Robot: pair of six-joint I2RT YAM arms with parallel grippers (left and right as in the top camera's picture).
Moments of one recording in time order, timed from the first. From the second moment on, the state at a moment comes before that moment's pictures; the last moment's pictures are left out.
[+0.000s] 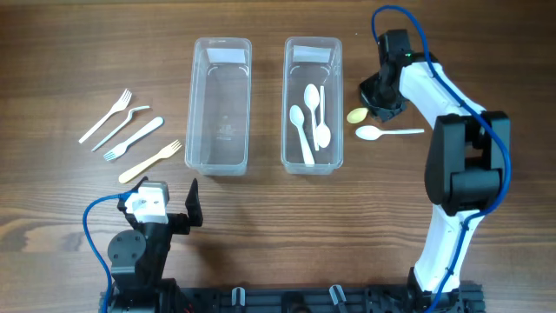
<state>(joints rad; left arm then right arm) 0.02 0.01 0.12 -0.40 0.11 -0.03 0.09 2.18 1.57 -0.77 -0.06 1.07</state>
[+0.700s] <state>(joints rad) 0.02 0.01 0.12 -0.40 0.11 -0.03 0.17 1.96 1.90 -0.84 -0.07 0.42</state>
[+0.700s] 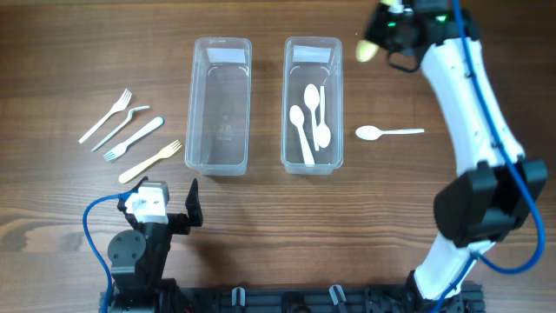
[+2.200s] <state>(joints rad) 0.02 0.01 0.12 -0.40 0.11 -0.03 0.01 1.81 1.61 -1.14 -0.07 -0.87</state>
